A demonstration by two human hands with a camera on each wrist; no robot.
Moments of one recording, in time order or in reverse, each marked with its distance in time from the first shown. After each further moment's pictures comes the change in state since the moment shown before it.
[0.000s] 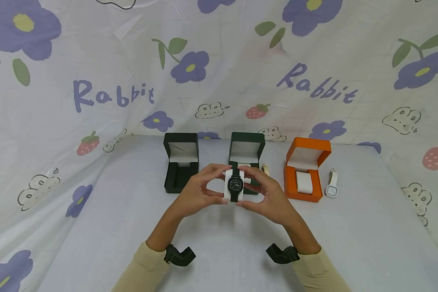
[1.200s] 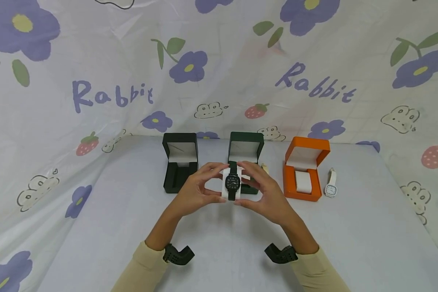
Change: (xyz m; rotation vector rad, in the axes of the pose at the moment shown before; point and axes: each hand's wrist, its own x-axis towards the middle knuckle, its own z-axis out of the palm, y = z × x) left_hand 0.000 -0.002 -0.002 -0.009 0.006 0.013; right_hand 0.001 0.000 0.002 -0.073 0.019 -0.073
